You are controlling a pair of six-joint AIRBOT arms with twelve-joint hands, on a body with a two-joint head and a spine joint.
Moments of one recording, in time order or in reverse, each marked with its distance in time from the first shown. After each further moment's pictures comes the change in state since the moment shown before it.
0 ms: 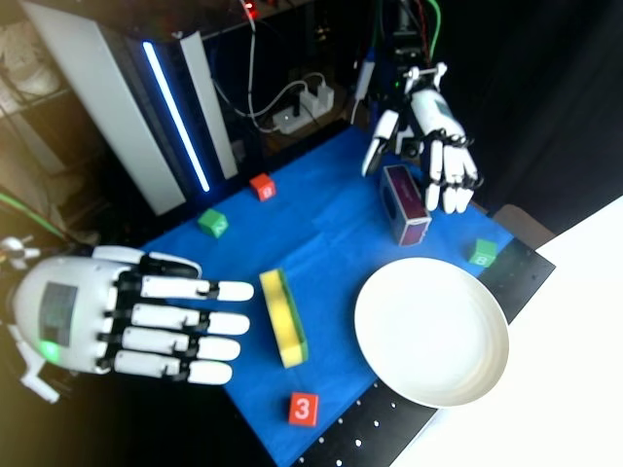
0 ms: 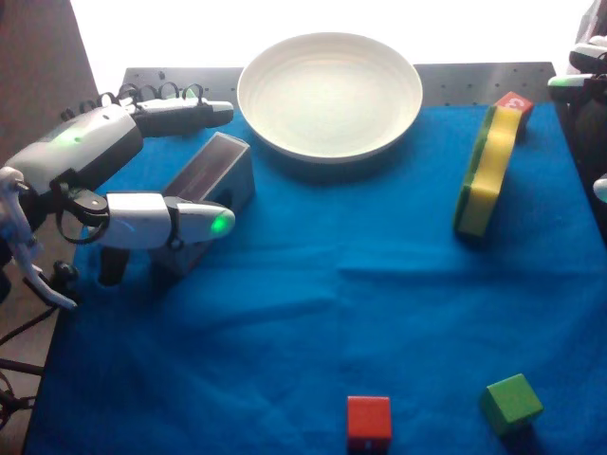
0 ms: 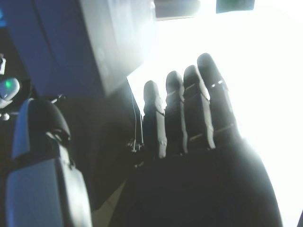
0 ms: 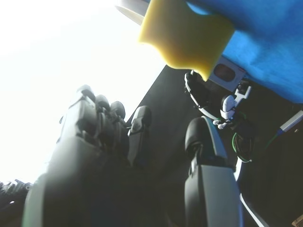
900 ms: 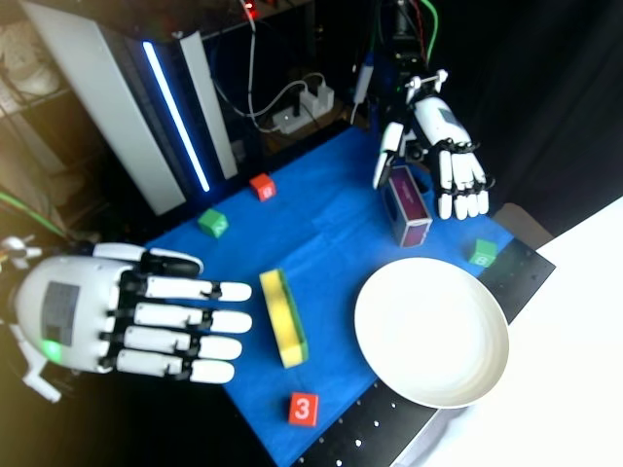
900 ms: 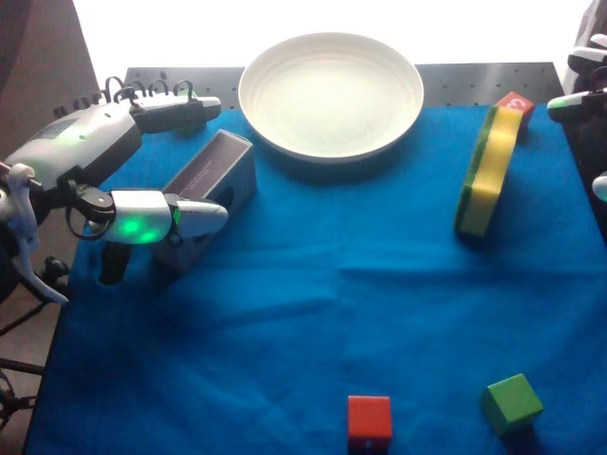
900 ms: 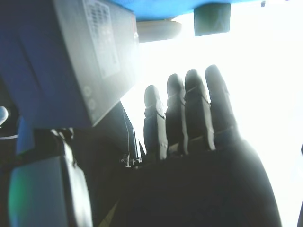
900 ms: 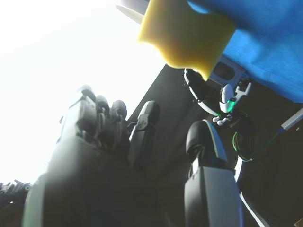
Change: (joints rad) left arm -0.014 -0.015 0.000 -0.093 0.028 0.159; right arm 0.000 -0.001 0.000 0.003 0.000 0.000
